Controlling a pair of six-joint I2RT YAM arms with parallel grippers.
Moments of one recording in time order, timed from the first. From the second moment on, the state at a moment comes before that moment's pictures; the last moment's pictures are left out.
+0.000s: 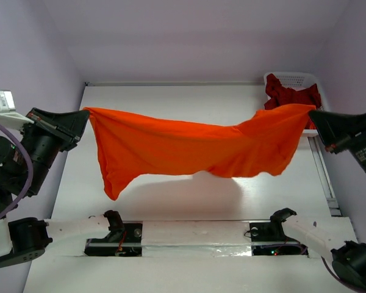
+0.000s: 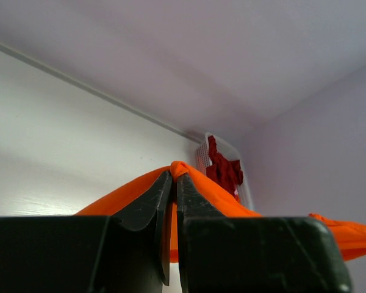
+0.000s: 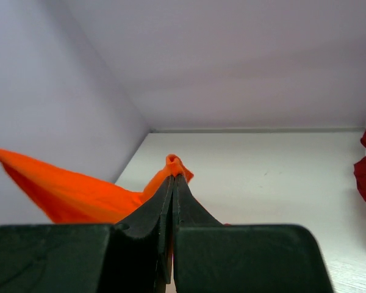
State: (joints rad) left arm -1.10 0.87 1.95 -1.09 -0.92 -0.77; right arm 0.45 0.91 2.04 -0.99 0.06 0.41
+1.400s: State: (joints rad) left arm -1.08 0.68 1.89 -0.64 0.20 -0.59; right arm 0.45 0.64 2.14 -0.93 -0.57 0.55
